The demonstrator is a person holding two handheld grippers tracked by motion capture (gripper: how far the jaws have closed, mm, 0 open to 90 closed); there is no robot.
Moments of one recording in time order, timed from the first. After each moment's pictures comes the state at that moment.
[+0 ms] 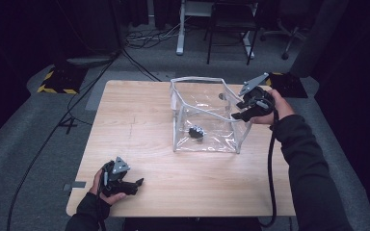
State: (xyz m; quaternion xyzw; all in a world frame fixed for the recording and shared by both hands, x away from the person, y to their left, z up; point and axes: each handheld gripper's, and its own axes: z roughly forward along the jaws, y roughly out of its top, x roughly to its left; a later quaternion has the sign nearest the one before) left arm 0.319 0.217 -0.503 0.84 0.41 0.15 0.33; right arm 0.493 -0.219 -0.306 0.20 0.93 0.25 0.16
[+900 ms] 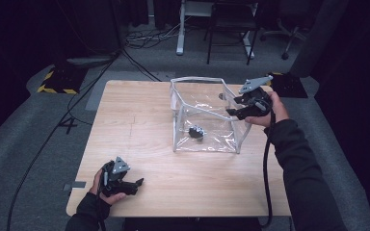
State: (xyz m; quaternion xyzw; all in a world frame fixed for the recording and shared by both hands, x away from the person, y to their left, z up) left arm 0.319 0.217 -0.503 0.84 0.41 0.15 0.33; right arm 0.488 -0.216 -0.311 0.24 0.89 0.32 0.21
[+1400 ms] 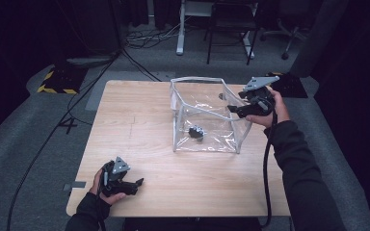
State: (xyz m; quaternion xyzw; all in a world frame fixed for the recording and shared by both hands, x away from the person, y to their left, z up) left arm 0.319 0.217 -0.503 0.84 0.41 0.15 0.33; right arm 0.486 -0.224 -0.307 0.27 0.86 0.36 0.24
